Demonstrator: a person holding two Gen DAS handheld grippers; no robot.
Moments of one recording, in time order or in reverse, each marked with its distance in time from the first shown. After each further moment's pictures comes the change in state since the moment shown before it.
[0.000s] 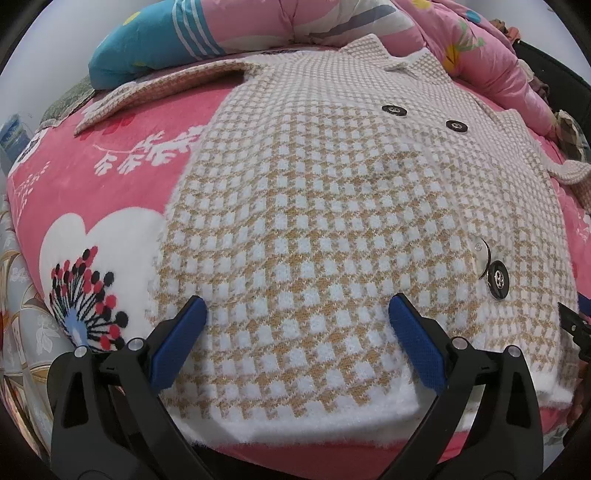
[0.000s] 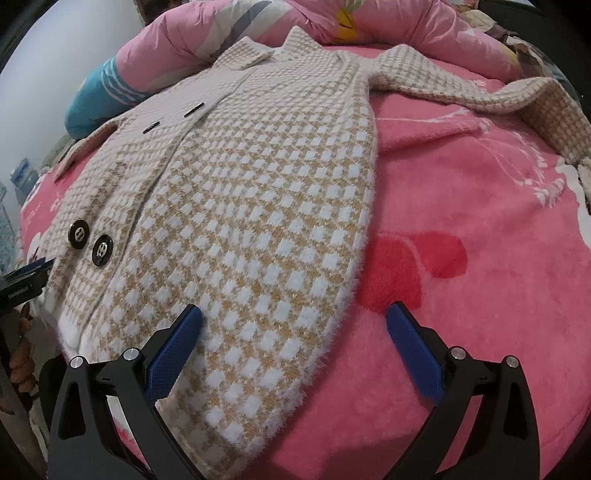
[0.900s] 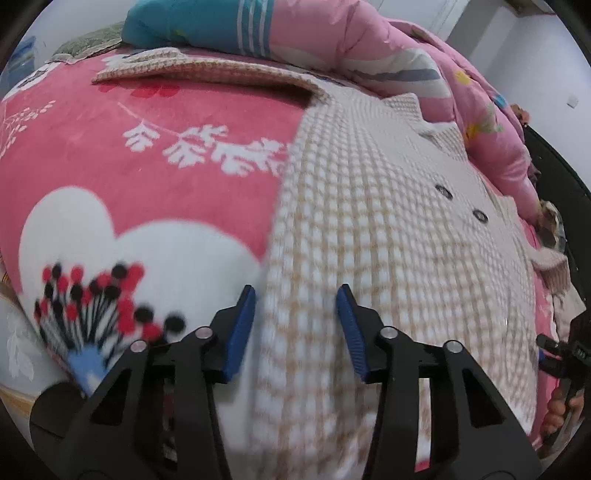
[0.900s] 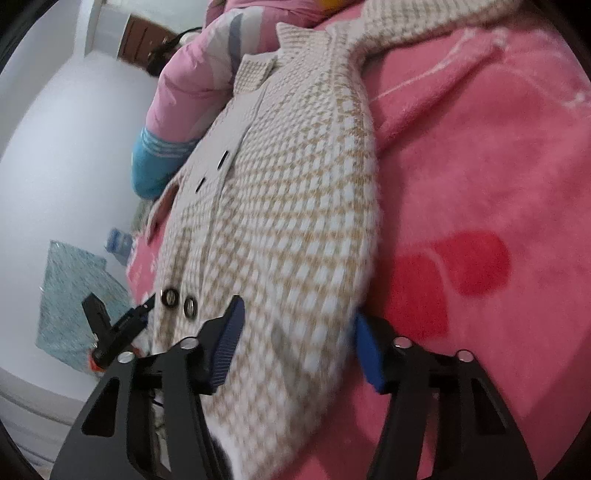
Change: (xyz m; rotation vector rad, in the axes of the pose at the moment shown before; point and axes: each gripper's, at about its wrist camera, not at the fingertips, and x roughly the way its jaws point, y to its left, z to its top) left arm 0.017 0.103 0.017 -0.244 -0.082 -0.203; right arm 0.010 -0.066 0.017 0.324 0.082 0.515
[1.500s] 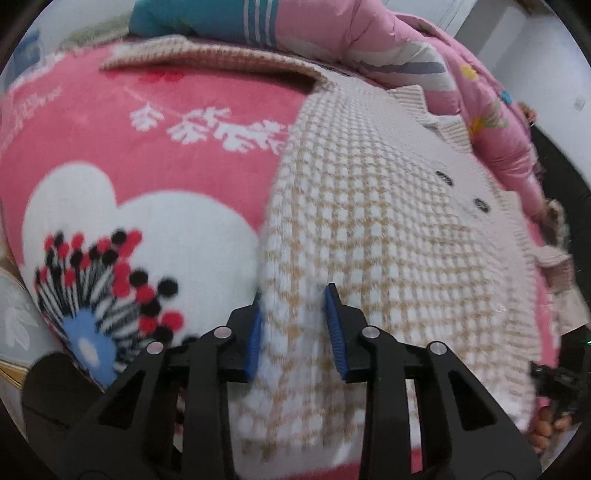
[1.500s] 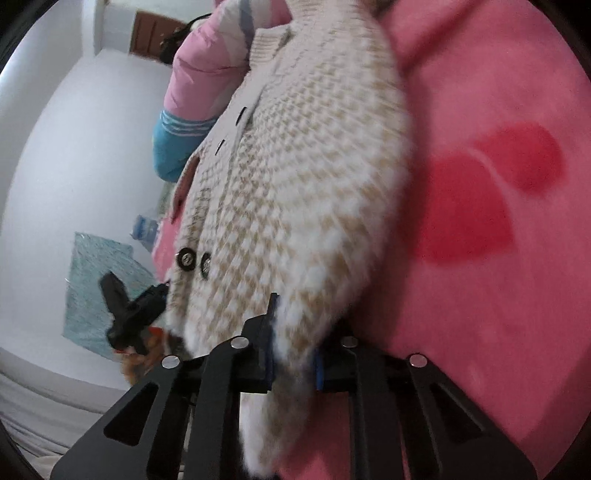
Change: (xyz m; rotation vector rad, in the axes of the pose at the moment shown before) left arm -0.001 -0.009 -0.013 0.004 0.024 0.064; right arm 0.022 0.004 -0.032 -0.019 0.070 0.096
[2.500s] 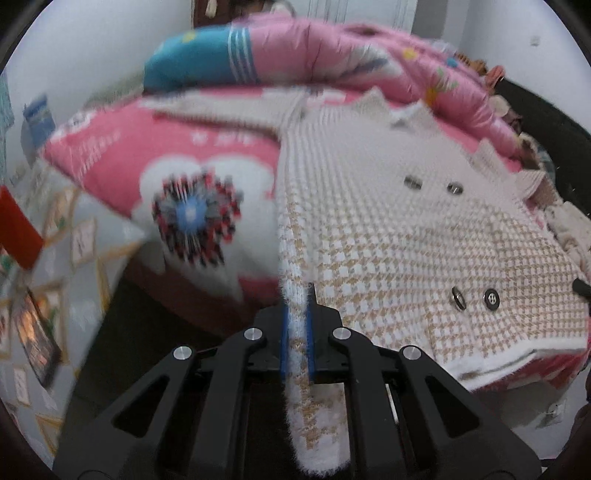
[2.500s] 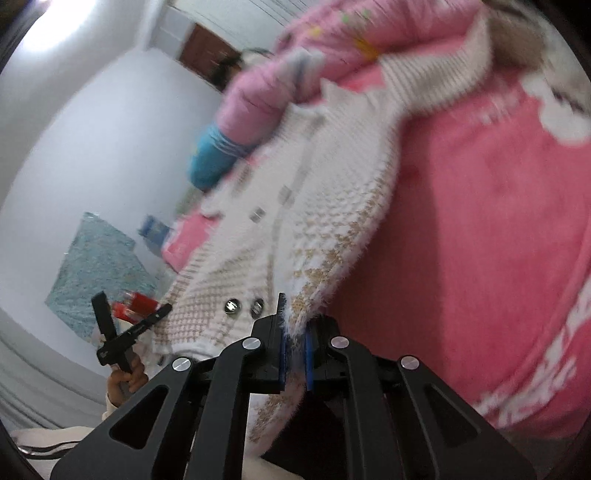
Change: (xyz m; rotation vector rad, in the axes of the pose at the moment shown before) left arm -0.153 -0.028 -0.131 0.163 -0.046 0.084; right arm -0.160 0.027 -0.097 -0.145 -0.154 -0.048
